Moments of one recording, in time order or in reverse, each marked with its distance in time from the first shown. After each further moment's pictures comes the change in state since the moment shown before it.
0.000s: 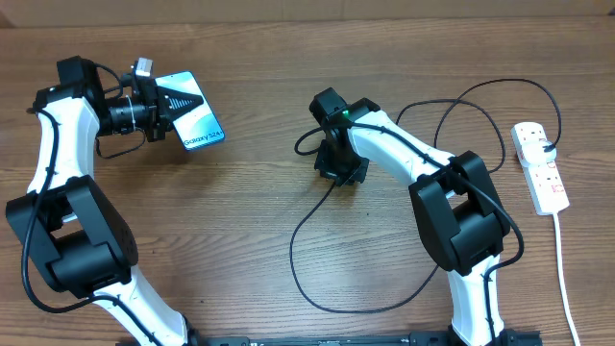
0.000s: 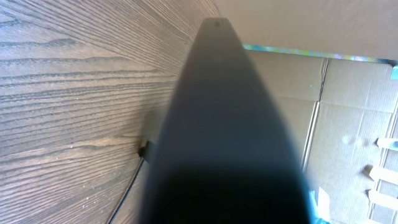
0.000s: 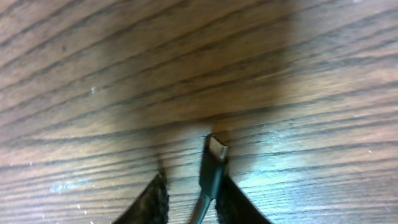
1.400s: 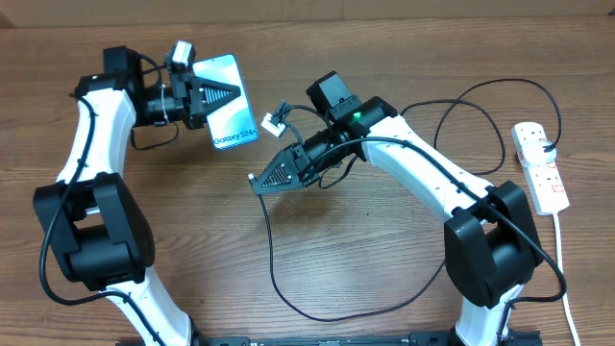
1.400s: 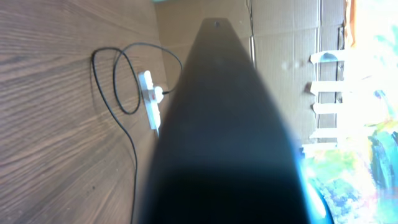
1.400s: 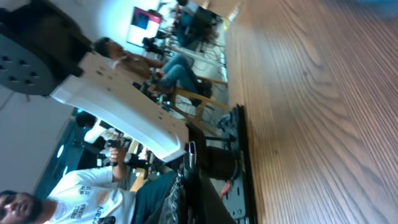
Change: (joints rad) left arm -0.157 0.000 0.000 0.000 0.317 0.192; right arm 0.034 -0.211 -0.040 0.164 -1.292 -0.911
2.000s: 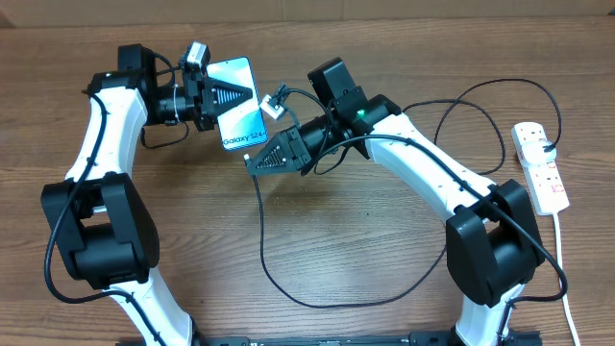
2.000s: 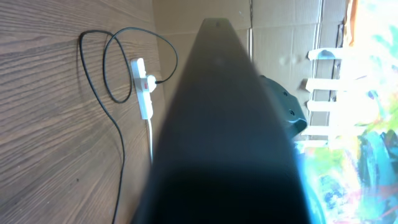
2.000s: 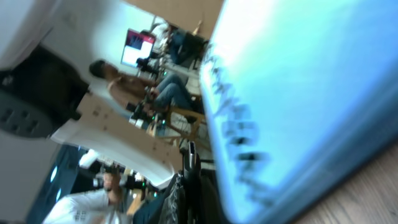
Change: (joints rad) left arm -0.047 0.000 0.000 -0.003 0.007 -0.060; right arm -0.020 0.000 0.000 0.258 0.060 0.292
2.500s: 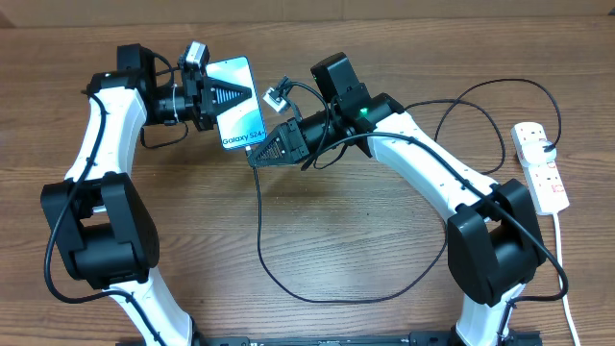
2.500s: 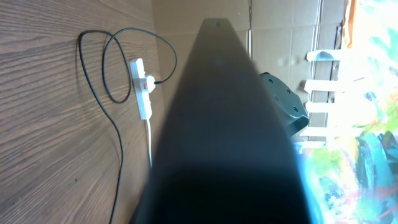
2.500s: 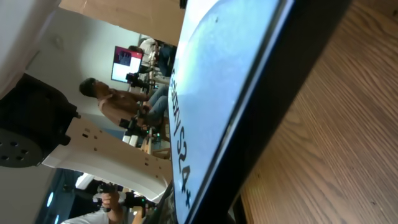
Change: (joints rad) left arm 0.000 0.000 0.000 0.005 0.003 -0.008; right arm -0.011 0.000 0.000 0.051 0.061 0.123
